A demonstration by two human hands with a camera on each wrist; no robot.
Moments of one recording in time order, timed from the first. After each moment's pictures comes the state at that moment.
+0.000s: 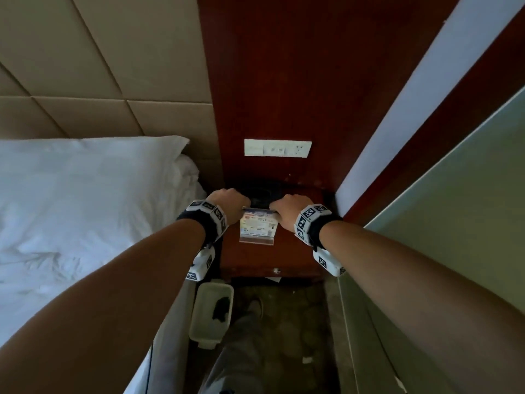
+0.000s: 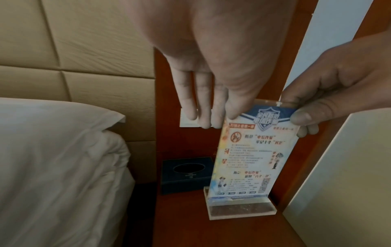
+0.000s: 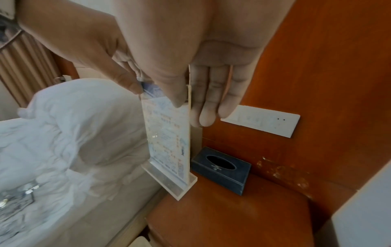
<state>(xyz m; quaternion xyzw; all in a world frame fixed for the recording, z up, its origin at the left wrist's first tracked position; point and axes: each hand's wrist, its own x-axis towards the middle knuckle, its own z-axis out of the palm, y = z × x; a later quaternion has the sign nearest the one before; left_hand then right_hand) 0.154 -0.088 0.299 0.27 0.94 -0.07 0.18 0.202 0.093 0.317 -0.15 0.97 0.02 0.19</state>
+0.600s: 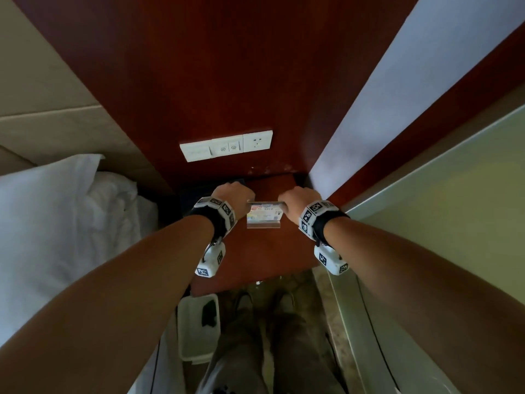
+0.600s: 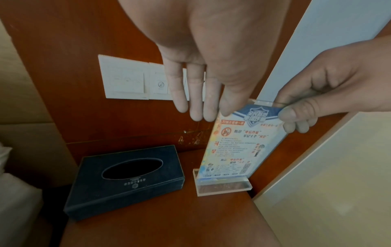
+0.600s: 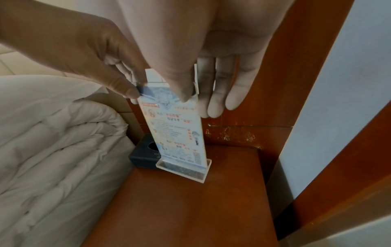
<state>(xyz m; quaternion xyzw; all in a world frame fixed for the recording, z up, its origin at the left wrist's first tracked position) -0.011 0.064 0.197 0.36 0.90 -0.04 0.23 0.073 0.233 0.212 0.03 0.97 -0.04 0.22</state>
